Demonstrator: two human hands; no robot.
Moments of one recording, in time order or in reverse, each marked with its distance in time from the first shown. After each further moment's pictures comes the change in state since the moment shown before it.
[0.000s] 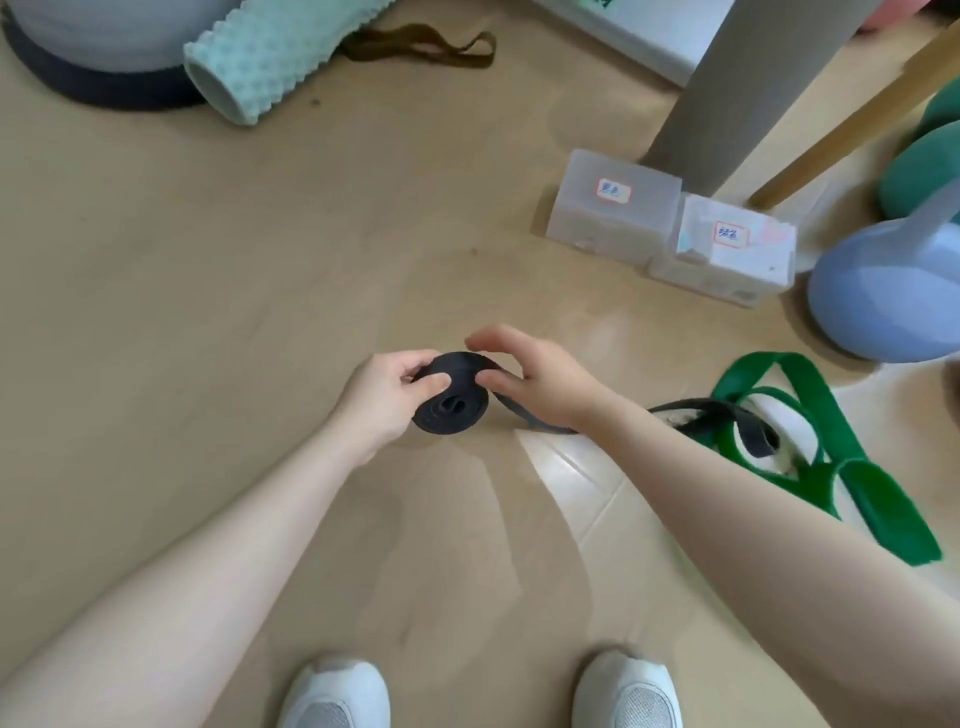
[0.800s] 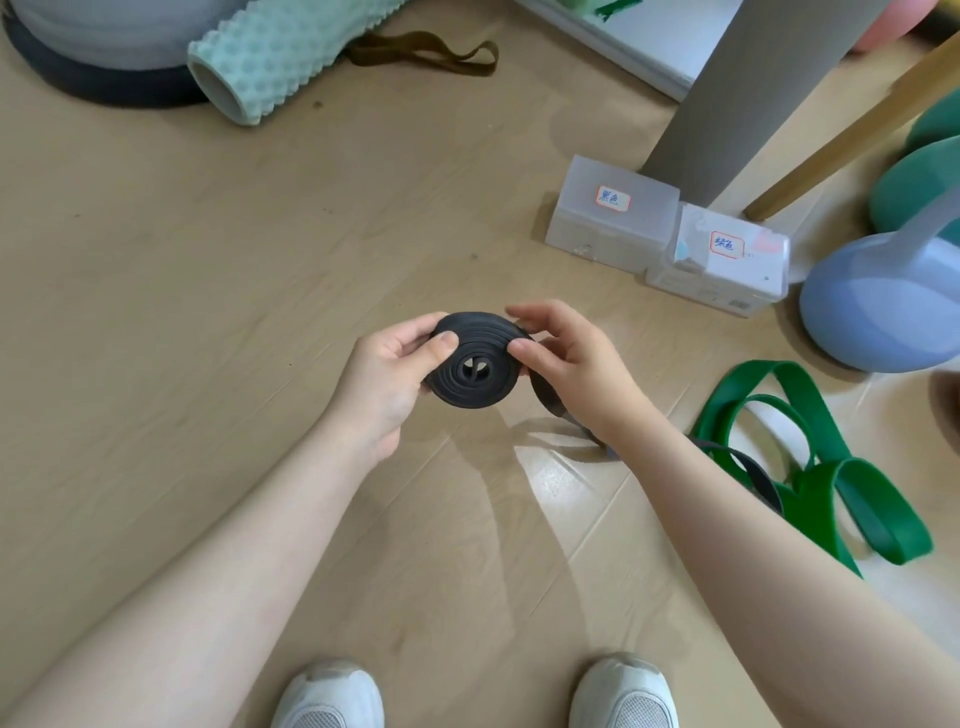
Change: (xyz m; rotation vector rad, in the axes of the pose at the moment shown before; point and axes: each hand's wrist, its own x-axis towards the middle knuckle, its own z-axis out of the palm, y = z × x) left_hand -0.008 0.025 0.008 -0.555 0.096 0.061; right_hand -0.021 -0.017 -0.015 0.354 0.264 0.008
